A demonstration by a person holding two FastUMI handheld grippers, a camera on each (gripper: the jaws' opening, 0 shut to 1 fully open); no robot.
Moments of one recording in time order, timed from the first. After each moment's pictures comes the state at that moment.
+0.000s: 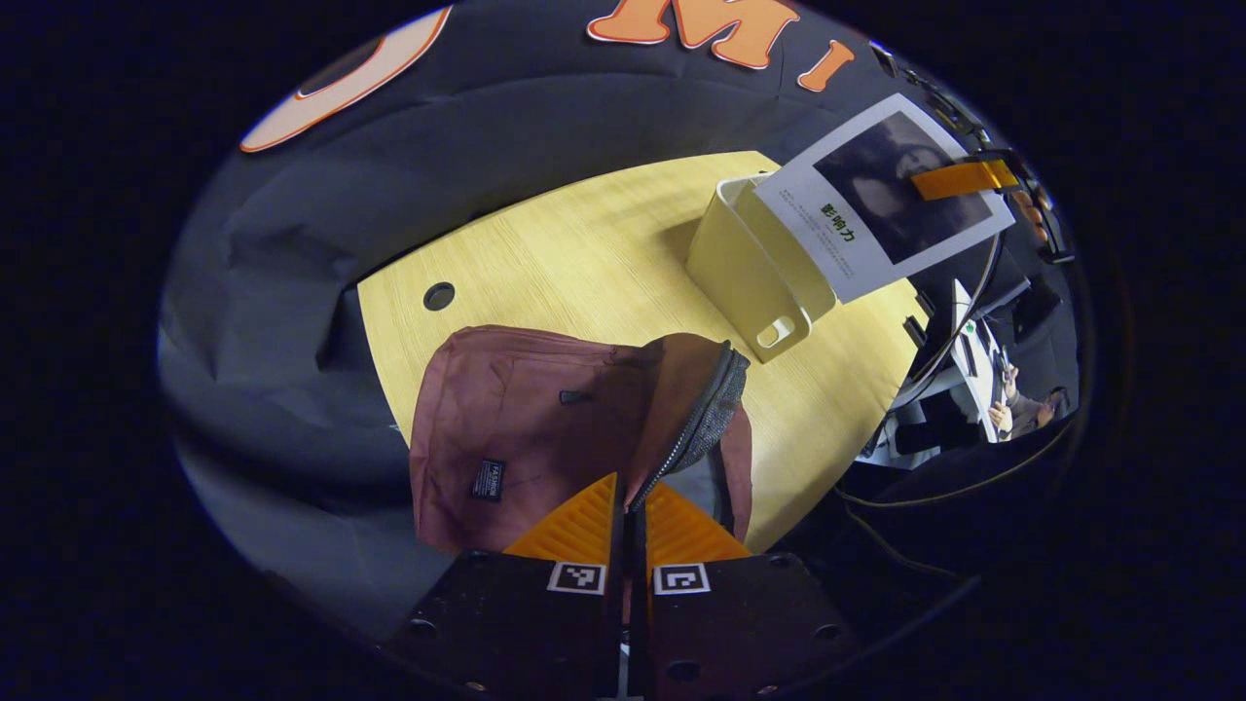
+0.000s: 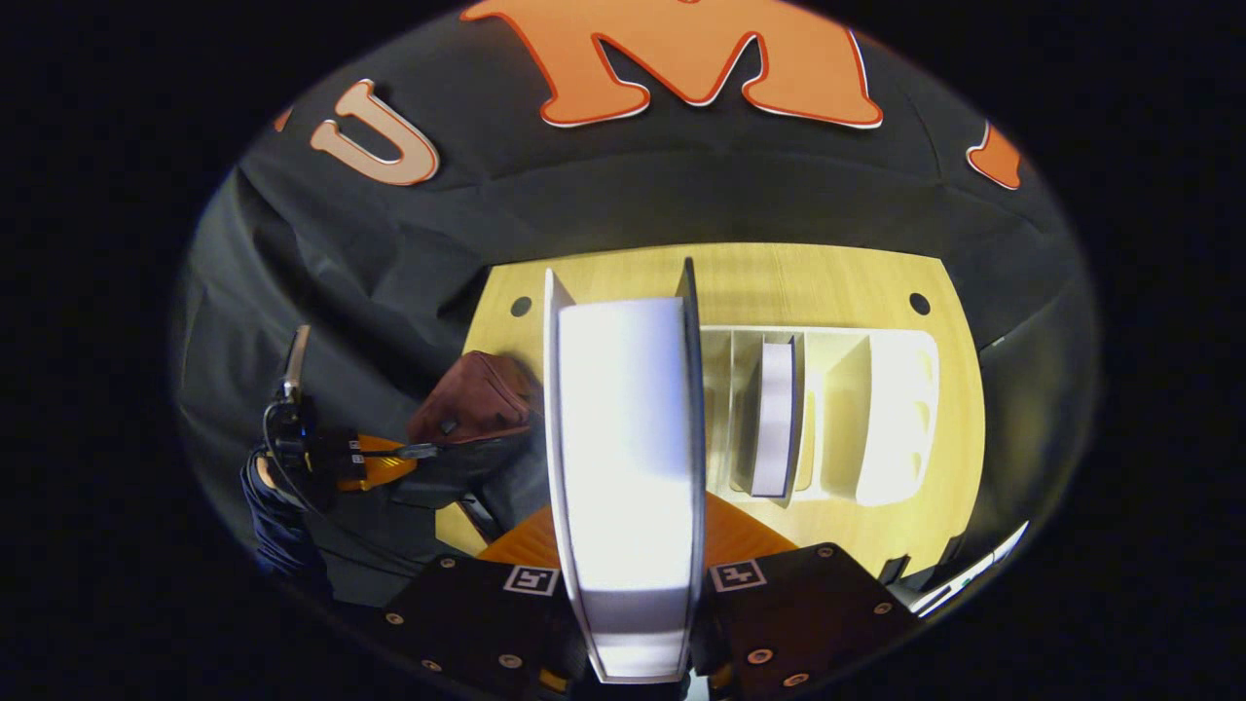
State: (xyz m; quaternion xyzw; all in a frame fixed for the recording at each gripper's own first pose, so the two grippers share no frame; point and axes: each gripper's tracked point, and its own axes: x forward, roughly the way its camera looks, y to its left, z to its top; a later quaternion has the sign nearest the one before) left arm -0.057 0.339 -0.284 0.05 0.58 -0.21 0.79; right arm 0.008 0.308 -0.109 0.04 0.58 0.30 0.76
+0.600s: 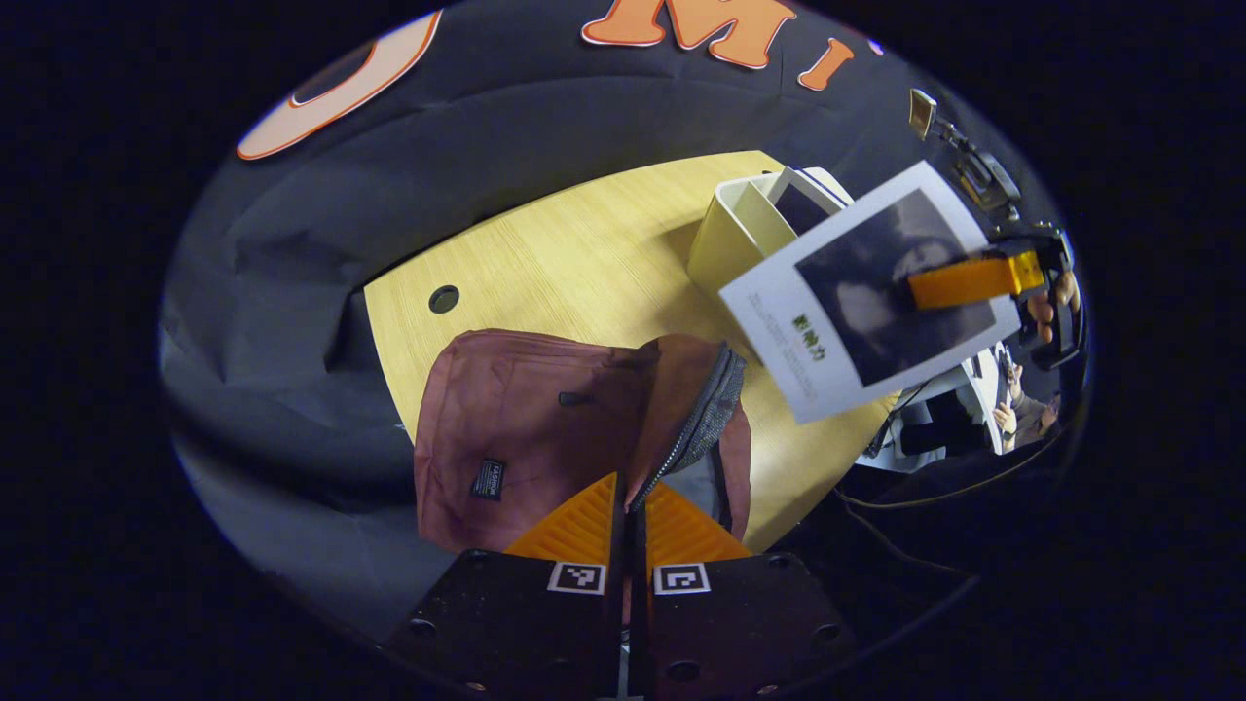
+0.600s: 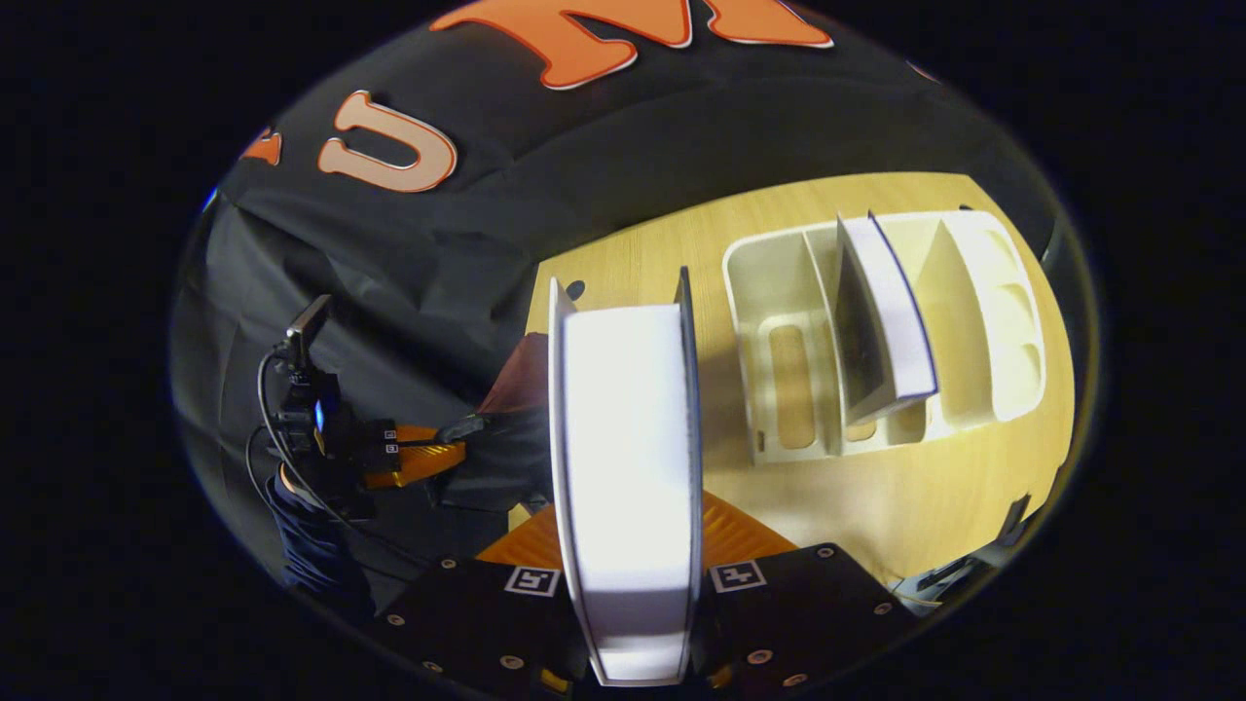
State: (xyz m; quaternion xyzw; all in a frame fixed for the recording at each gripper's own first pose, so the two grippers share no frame) left arm -0.056 0.332 -0.273 0.06 0.58 -0.20 0.79; right arm -0.078 0.370 -0.169 0.18 0.60 0.32 0.71
